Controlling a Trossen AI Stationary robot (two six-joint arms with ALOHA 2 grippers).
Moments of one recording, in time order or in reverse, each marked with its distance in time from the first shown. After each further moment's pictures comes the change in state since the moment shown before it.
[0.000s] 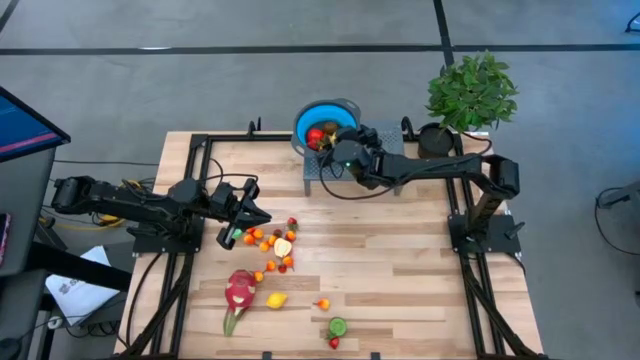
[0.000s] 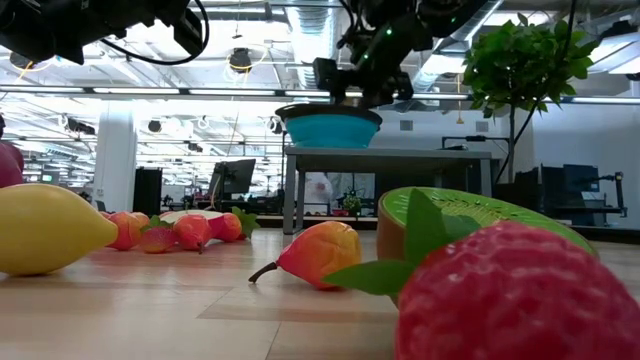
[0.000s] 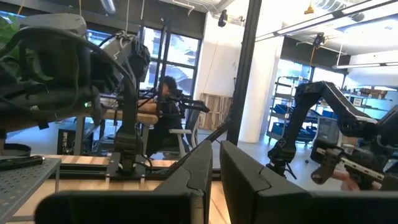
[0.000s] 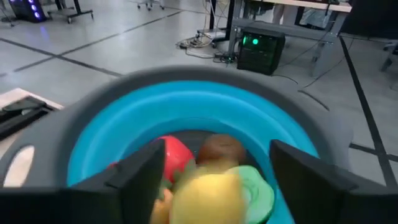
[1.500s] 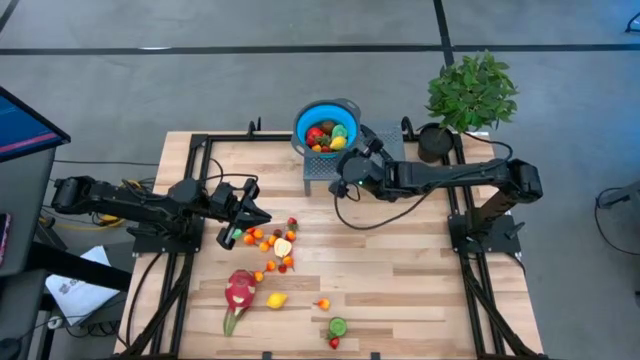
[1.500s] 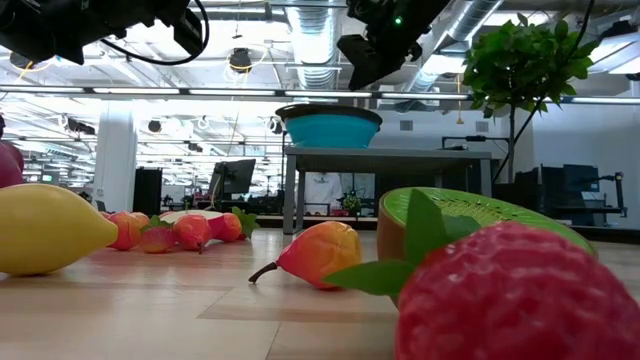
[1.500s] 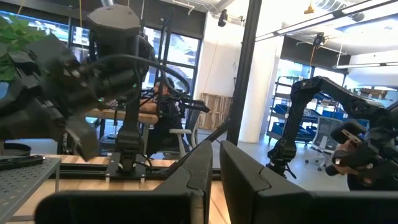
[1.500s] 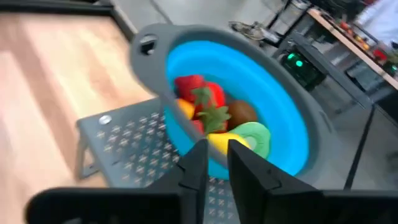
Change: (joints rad) left arm 0.000 0.000 0.000 0.000 0.000 0.000; right arm 0.144 -0.154 0.000 -0.334 -0.105 -0.363
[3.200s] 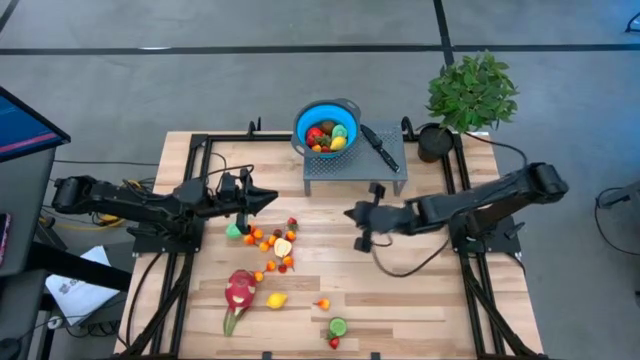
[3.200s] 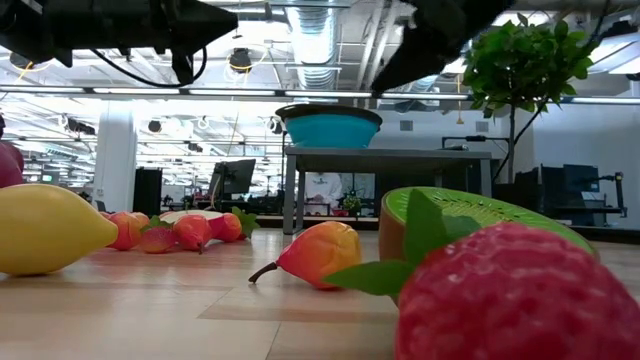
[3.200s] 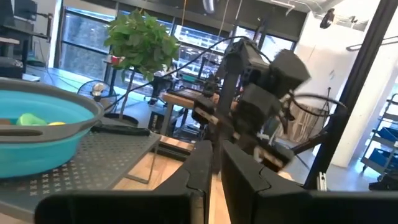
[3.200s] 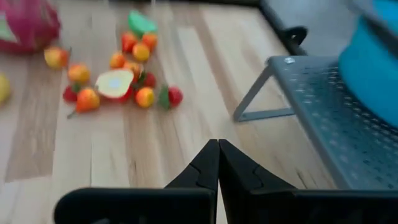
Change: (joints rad) left arm 0.005 0.015 0.000 -0.079 -0.402 -0.032; right arm 0.276 -0.195 -0.326 0.099 -0.262 0.153
